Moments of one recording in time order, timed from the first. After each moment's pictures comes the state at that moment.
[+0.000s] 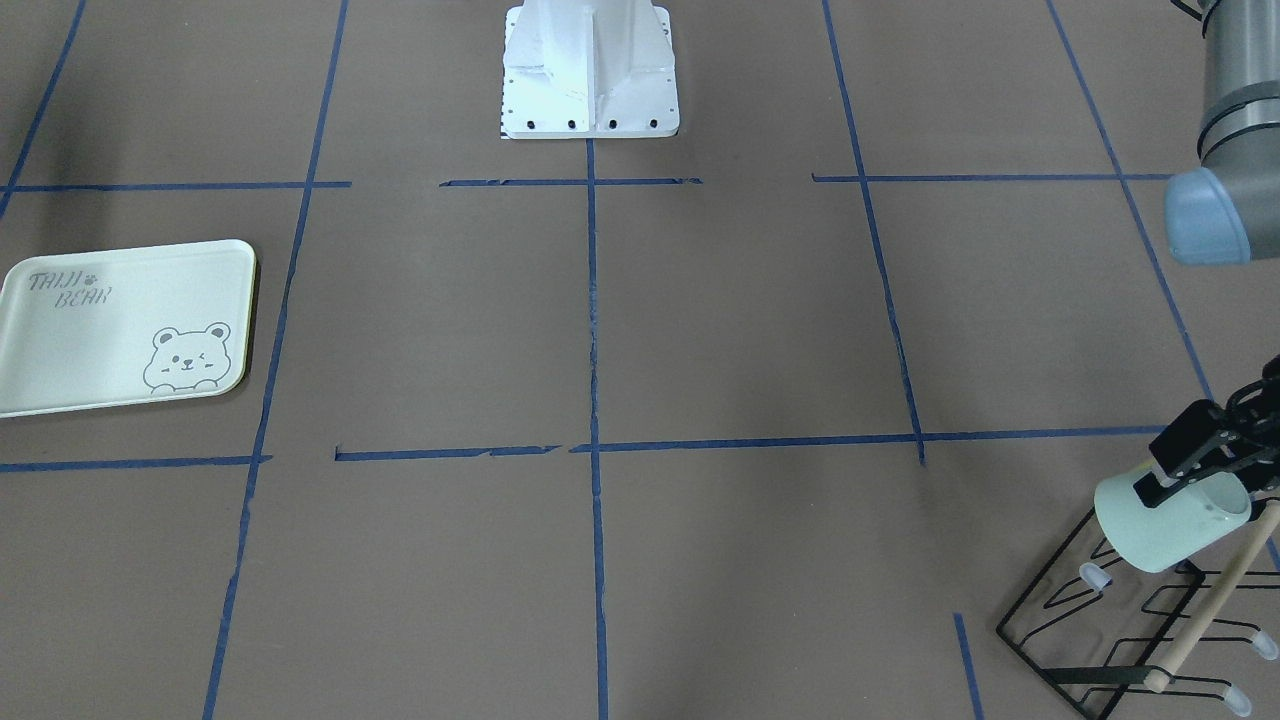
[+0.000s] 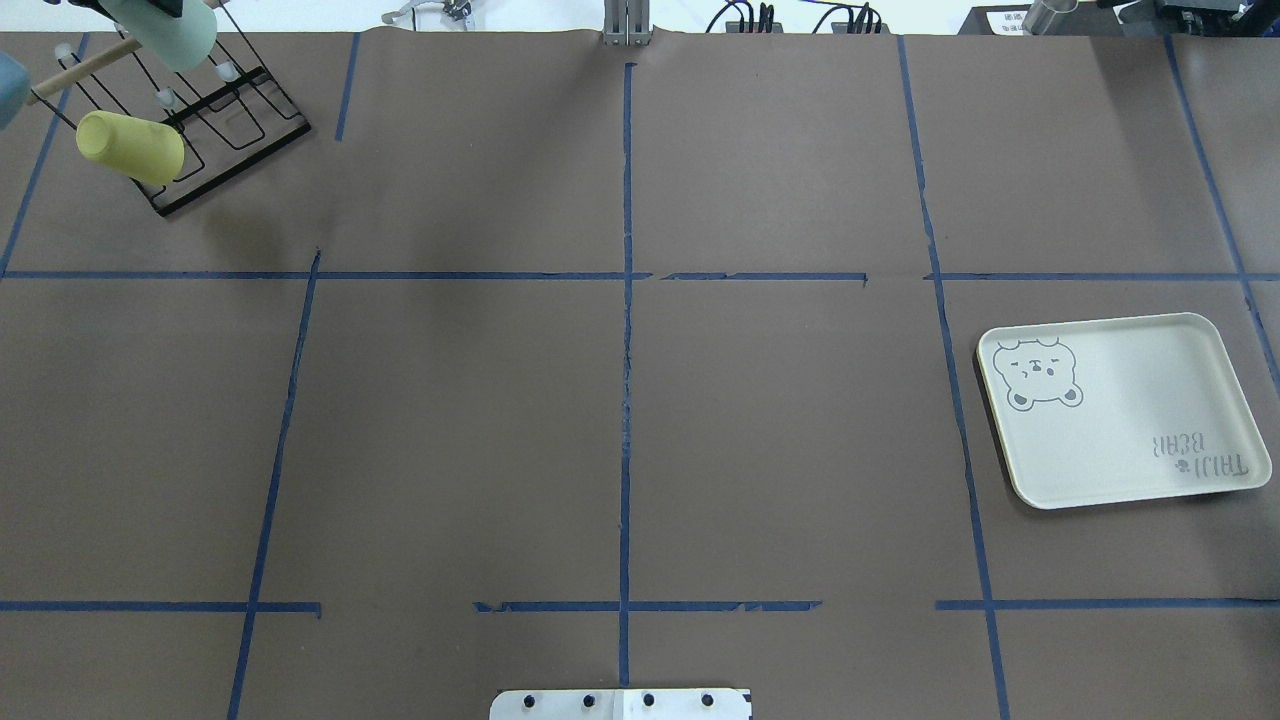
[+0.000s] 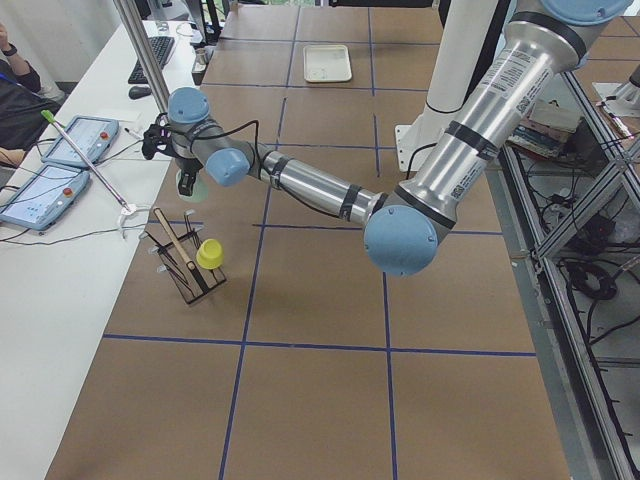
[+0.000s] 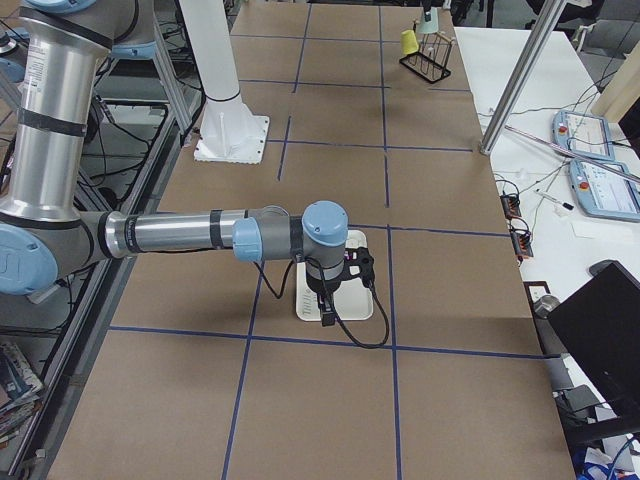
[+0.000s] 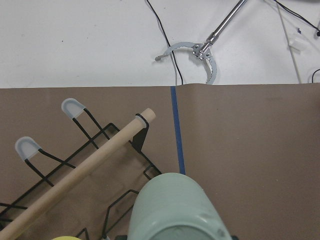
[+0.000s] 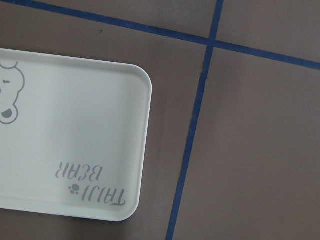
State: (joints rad) left arm -1.29 -2.10 -1.44 -2.02 -2.32 -0.80; right arm 1.47 -1.81 1.90 -1.57 2.33 -0.05
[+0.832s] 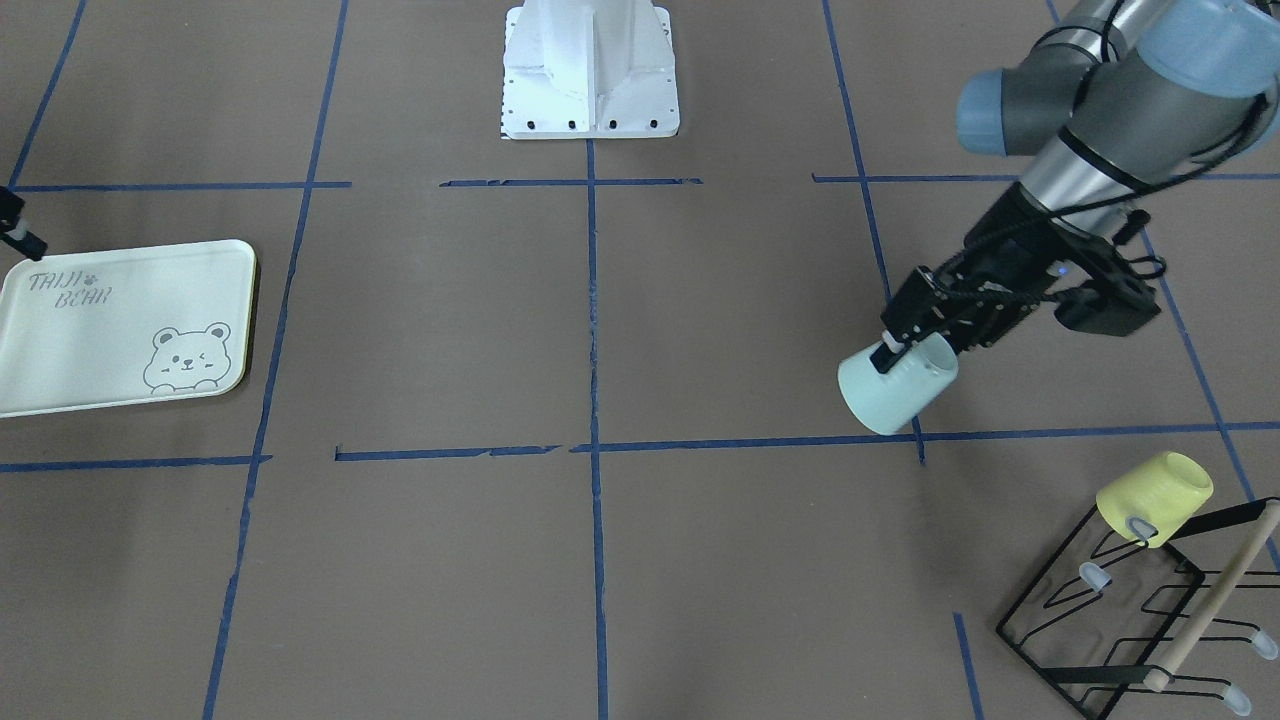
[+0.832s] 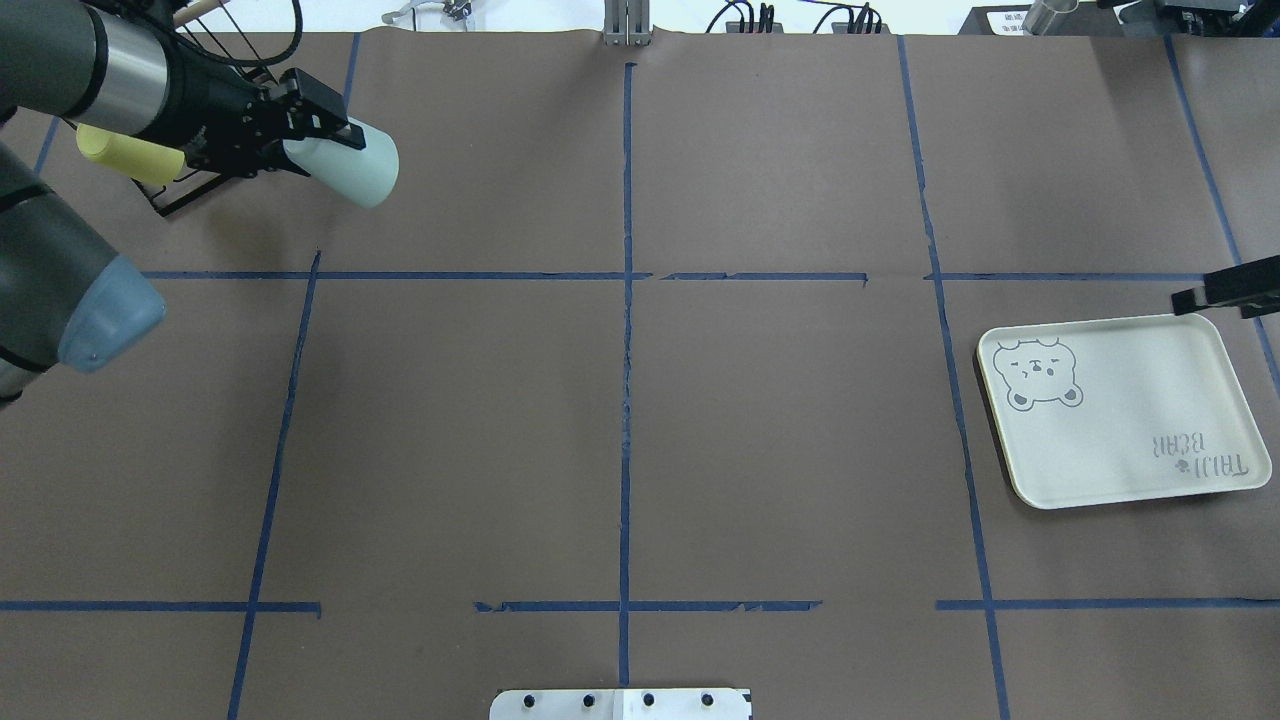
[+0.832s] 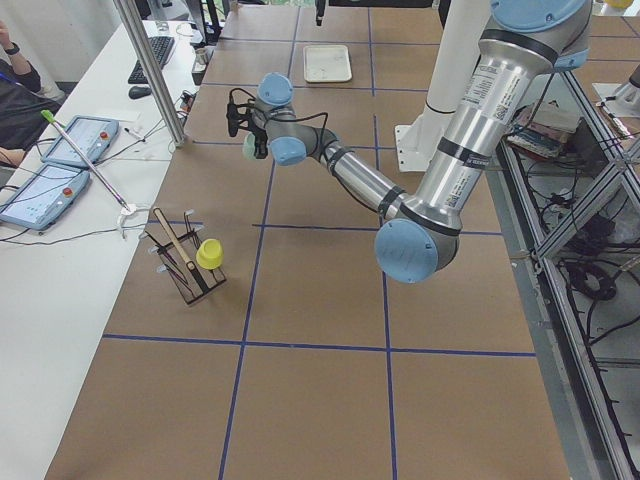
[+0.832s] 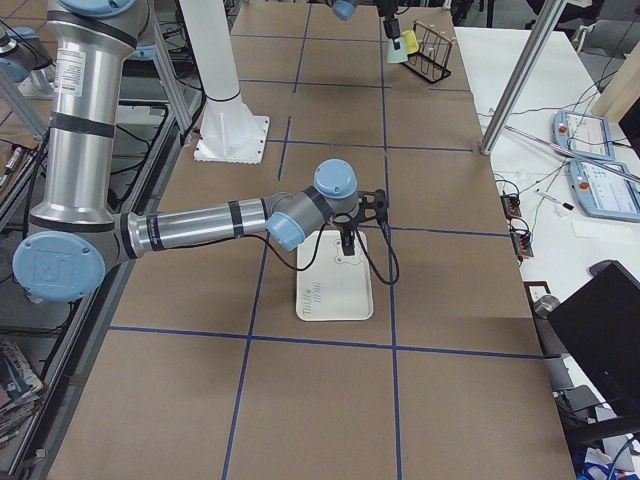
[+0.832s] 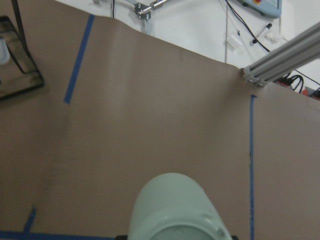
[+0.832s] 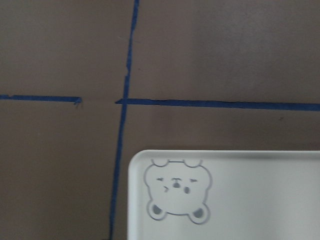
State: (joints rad) left arm -0.96 -1.97 -1.77 -2.18 -2.15 -1.40; right arm 1.19 -1.70 1.89 -0.93 2.41 0.81
